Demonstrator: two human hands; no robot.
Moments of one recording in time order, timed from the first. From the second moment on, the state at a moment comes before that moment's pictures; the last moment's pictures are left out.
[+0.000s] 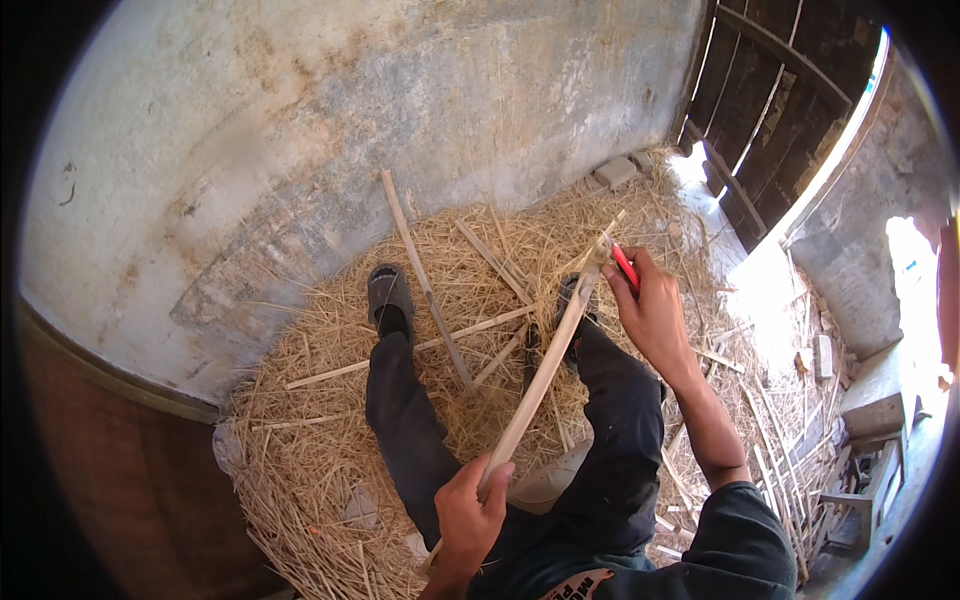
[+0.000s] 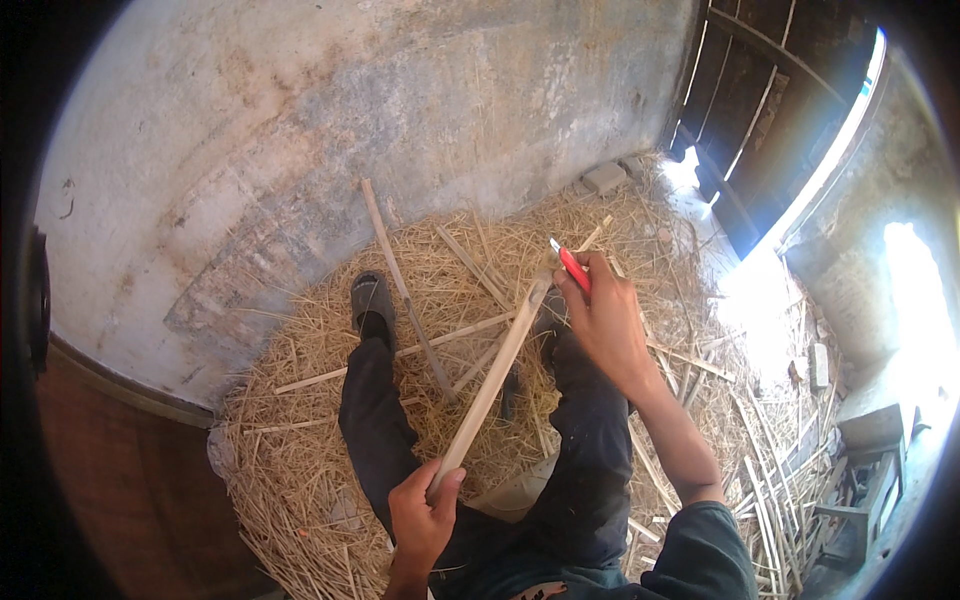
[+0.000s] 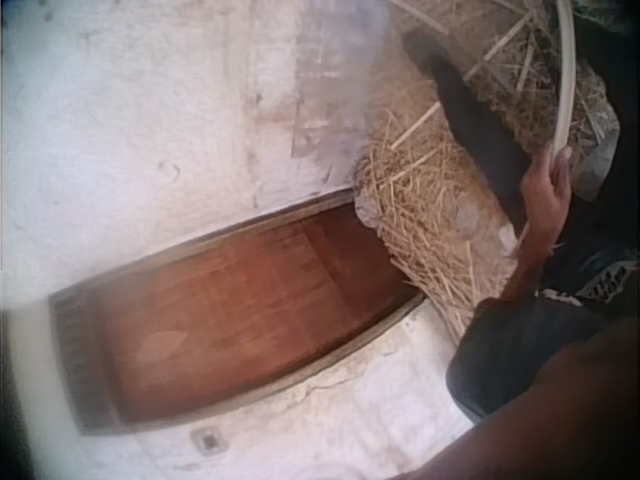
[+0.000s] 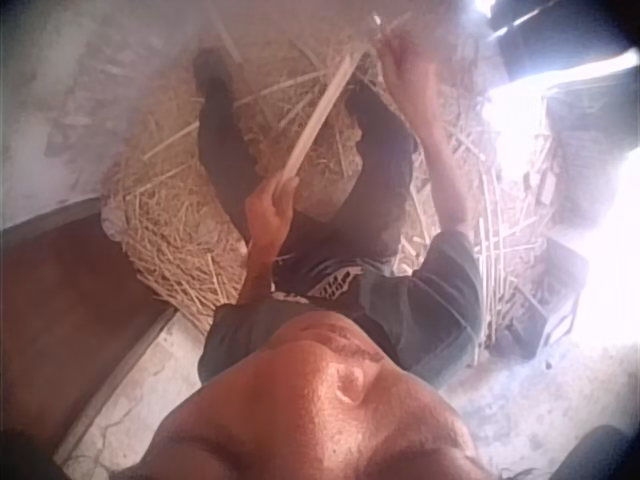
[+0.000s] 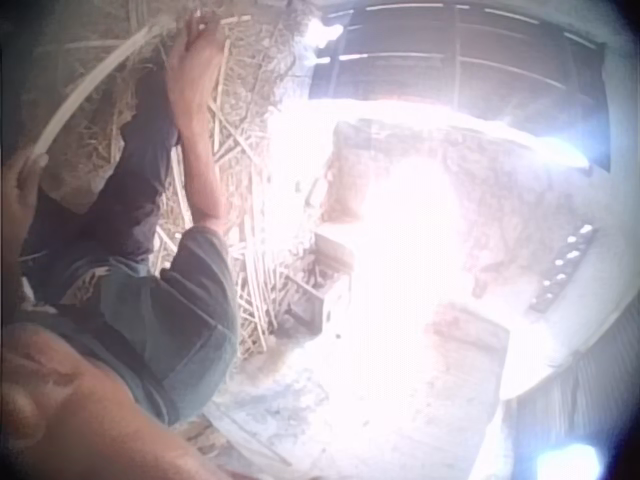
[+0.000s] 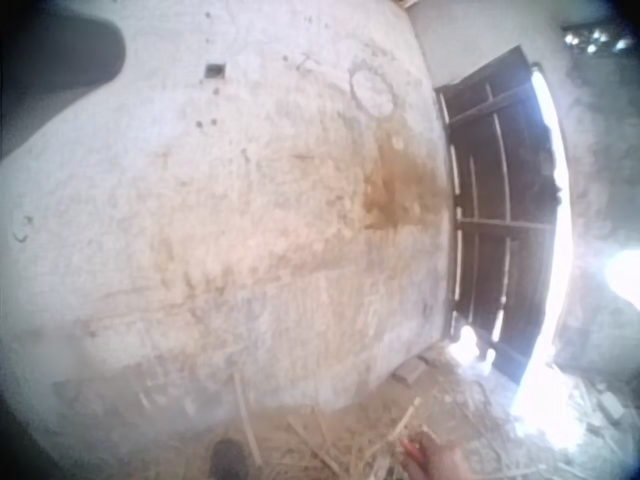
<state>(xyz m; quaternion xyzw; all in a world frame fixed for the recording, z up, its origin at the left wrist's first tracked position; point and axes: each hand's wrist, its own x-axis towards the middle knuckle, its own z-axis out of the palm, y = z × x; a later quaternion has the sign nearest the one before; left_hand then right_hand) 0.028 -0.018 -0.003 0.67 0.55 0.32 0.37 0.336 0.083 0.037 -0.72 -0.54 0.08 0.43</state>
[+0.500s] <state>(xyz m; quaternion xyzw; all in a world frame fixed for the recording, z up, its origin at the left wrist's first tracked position) 0.022 -0.019 -0.014 0.69 0.54 0.33 0.35 0.358 0.092 0.033 -0.66 -0.68 0.07 0.33</state>
